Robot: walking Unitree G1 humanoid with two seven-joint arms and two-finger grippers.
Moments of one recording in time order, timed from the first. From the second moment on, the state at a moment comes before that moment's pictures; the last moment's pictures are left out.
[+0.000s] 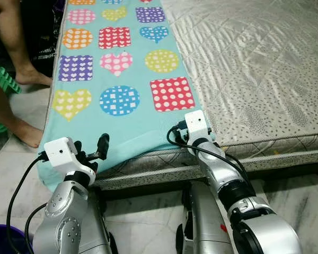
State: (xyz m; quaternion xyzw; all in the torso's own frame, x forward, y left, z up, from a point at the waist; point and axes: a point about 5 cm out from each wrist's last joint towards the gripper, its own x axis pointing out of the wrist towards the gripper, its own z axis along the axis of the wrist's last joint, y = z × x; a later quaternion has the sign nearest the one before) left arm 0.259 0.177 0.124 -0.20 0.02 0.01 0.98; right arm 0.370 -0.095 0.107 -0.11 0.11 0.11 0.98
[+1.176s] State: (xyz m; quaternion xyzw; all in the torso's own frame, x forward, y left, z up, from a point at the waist) left arm 0.263 0.176 0.128 -0.19 0.02 0.00 0.98; right arm 0.375 -0.097 0.110 -0.13 0.10 0.07 0.98
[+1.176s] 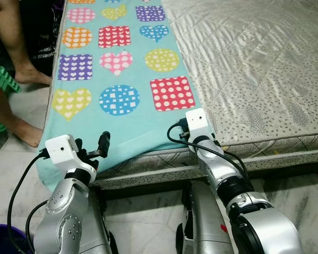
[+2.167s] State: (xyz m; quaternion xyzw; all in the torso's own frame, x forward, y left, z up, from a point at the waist) left arm 0.263 0.177 0.127 -0.19 0.02 0.00 0.98; right arm 0.361 -0.127 0.125 0.00 0.05 0.11 0.99
